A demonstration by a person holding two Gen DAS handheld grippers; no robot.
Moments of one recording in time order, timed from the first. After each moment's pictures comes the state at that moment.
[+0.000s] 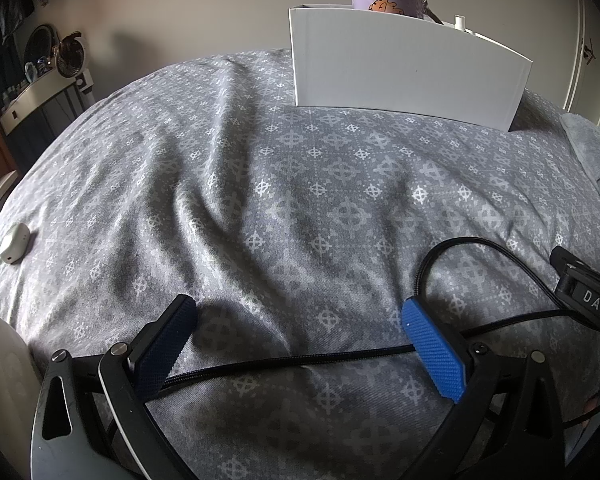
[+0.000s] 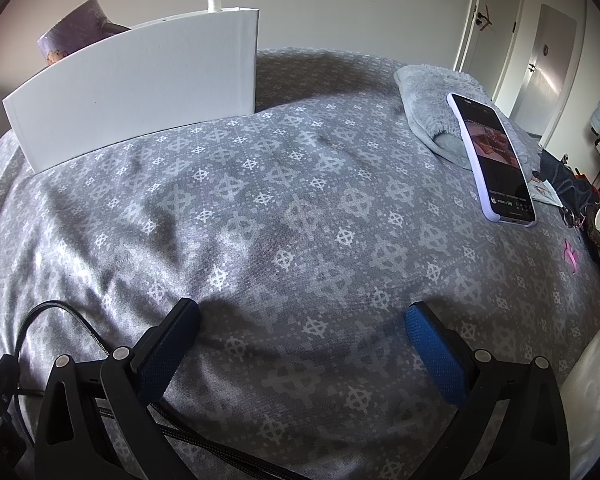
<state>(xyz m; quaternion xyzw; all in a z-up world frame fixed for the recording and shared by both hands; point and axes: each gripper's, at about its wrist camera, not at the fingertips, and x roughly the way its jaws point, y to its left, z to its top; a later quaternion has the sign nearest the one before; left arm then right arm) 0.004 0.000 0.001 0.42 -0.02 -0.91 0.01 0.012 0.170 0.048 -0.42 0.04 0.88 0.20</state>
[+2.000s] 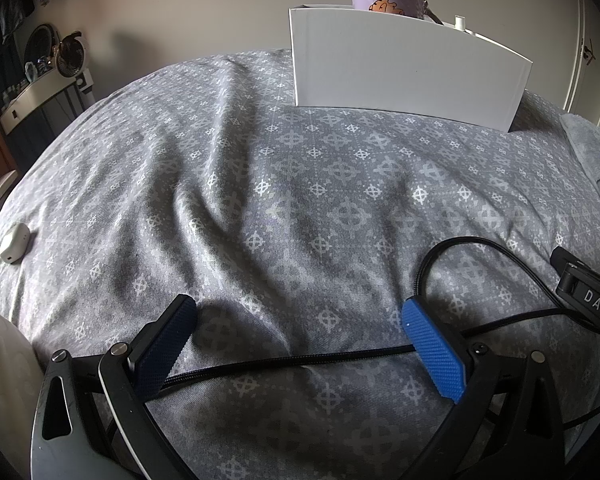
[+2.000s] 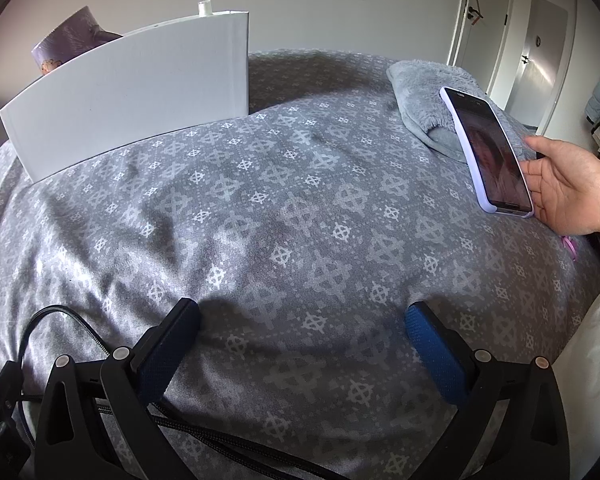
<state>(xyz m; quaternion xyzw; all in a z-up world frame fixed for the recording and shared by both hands) 0.004 0.000 0.001 0.42 -0.02 -0.91 0.01 0.017 0.172 0.050 -0.42 0.05 0.88 0.21</state>
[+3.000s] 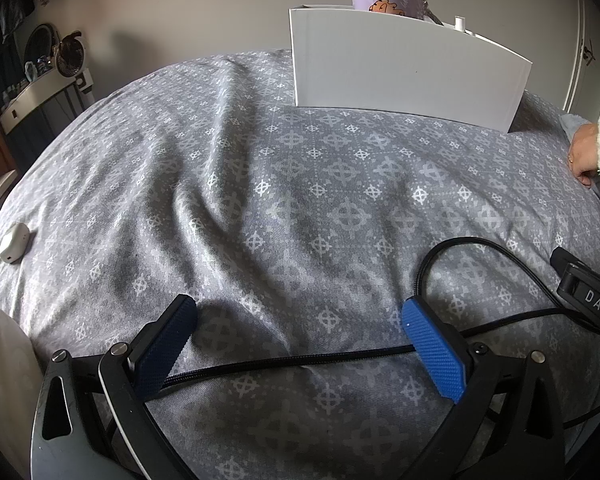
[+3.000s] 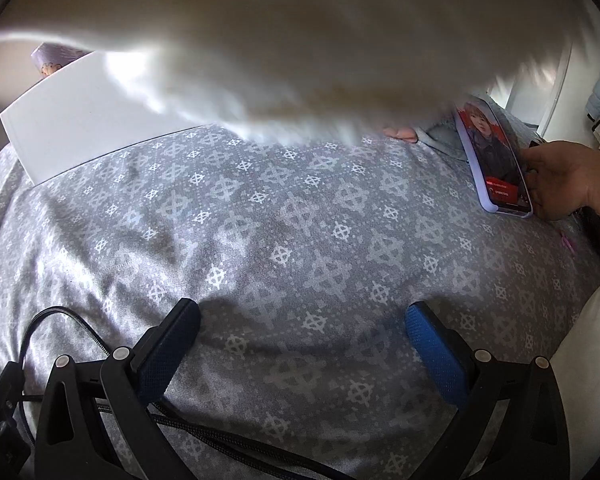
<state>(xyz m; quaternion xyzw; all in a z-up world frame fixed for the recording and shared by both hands) 0.004 -0.001 0.001 0.42 -0.02 -0.91 0.01 0.013 0.169 0.051 -0.41 0.06 0.88 0.21</state>
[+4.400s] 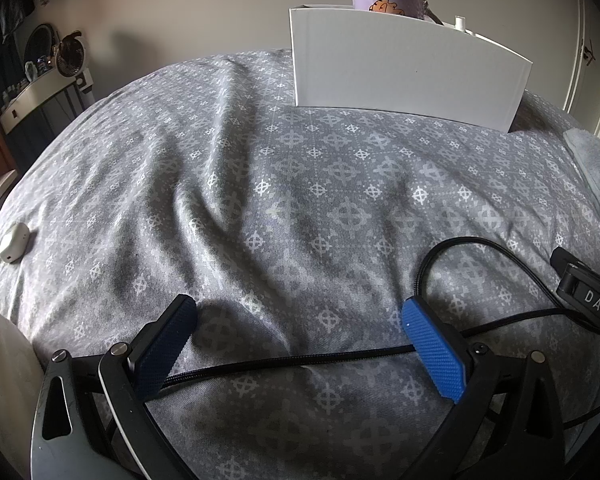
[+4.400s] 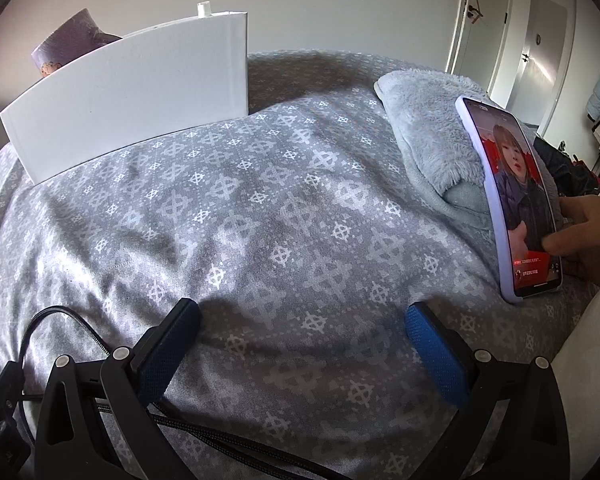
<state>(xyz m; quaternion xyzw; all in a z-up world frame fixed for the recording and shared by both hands) 0.004 -0.001 0.001 0.42 -0.02 -0.91 0.01 -0.008 0.155 0.050 -0.41 0.05 0.88 0.21</state>
